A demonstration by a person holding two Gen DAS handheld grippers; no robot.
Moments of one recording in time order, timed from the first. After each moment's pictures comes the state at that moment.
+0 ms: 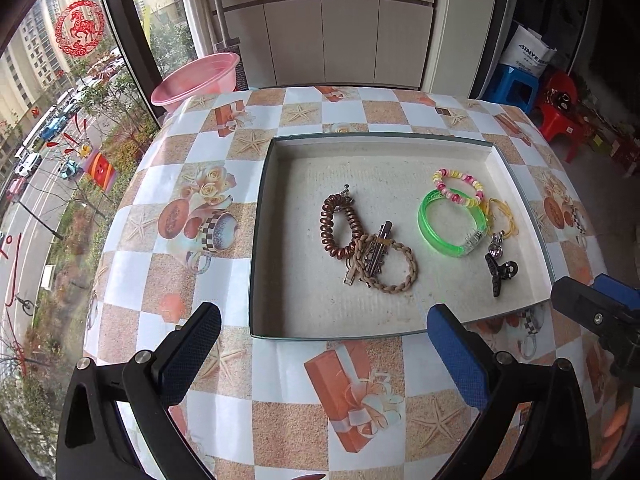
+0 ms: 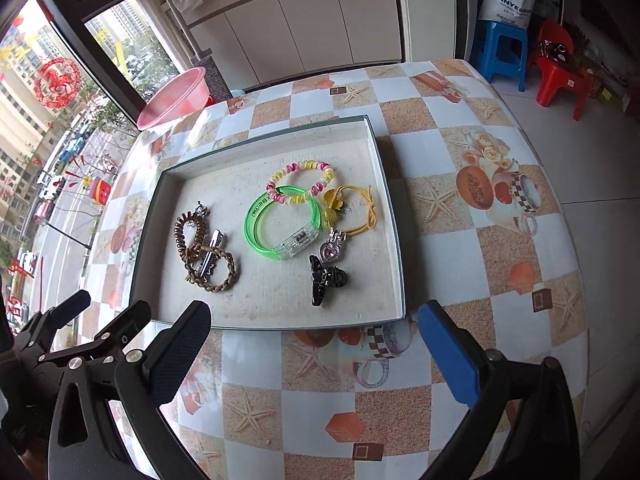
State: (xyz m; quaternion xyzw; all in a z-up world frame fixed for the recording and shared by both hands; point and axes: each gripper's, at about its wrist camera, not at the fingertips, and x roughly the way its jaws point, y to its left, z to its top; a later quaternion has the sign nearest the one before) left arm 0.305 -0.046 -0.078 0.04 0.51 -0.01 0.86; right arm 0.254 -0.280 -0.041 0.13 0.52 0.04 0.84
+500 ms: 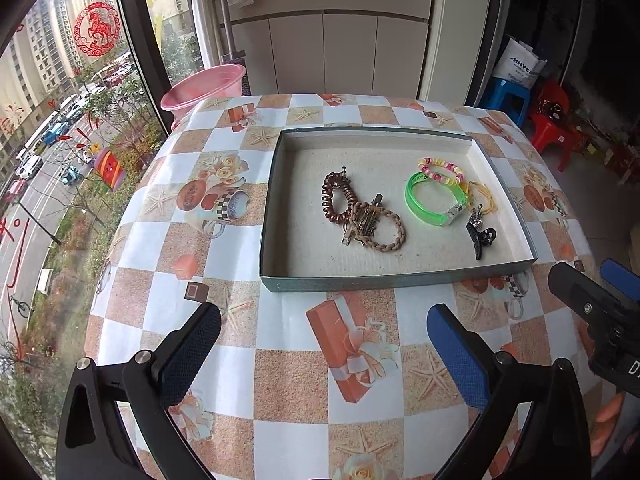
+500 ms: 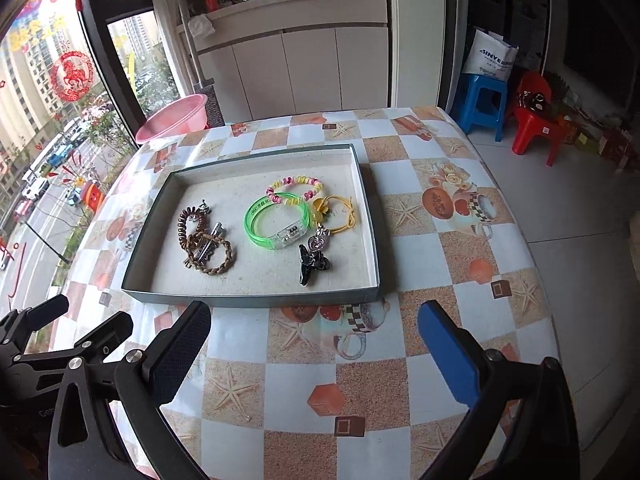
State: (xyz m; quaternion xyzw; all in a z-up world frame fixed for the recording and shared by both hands) left arm 0.226 -0.033 -0.058 0.03 0.48 -0.01 0.88; right arm 0.190 -0.264 -0.024 0.07 0.45 0.00 0.89
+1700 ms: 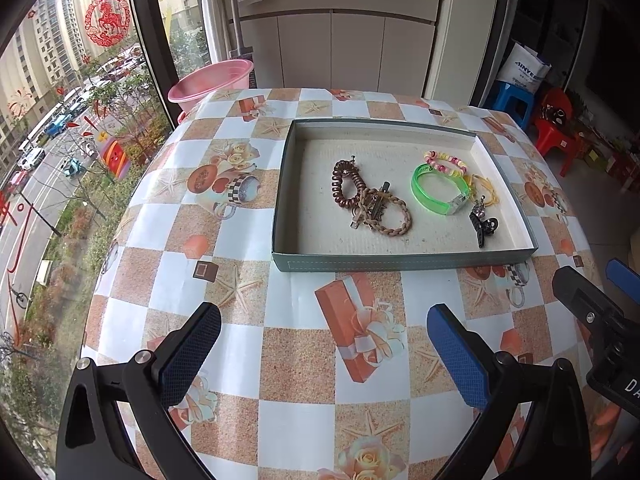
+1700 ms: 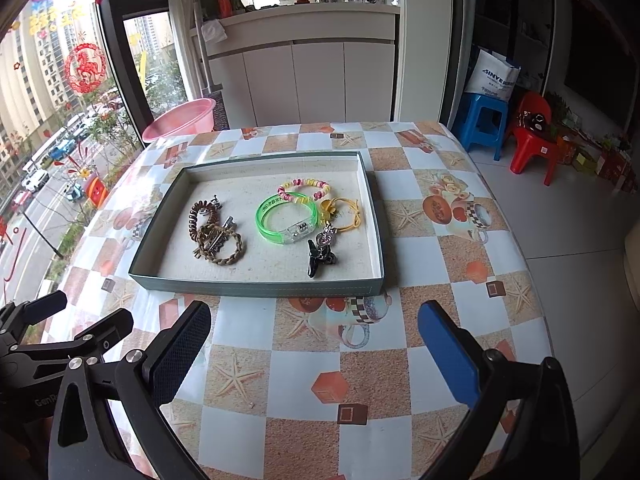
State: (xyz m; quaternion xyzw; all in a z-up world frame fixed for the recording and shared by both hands) left arm 0.210 -0.023 -0.056 0.02 0.48 0.00 0.88; right arm 0.167 -0.249 -0.020 0.04 0.42 0.00 0.90
